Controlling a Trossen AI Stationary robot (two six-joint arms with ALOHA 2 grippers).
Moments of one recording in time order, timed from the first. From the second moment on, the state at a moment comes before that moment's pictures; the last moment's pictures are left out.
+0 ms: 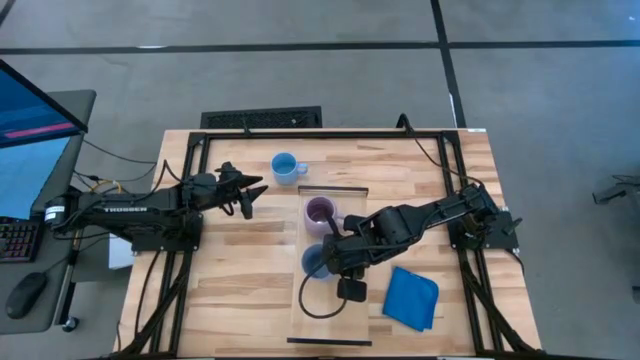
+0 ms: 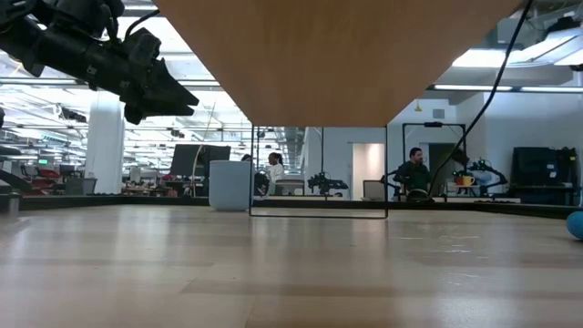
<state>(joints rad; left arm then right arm) 0.22 0.69 0.26 0.19 -0.24 -0.27 0.39 1.98 2.18 -1.39 0.03 0.47</state>
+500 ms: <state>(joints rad) 0.22 0.69 0.26 0.19 -0.24 -0.27 0.39 1.98 2.18 -1.41 0.03 0.47</state>
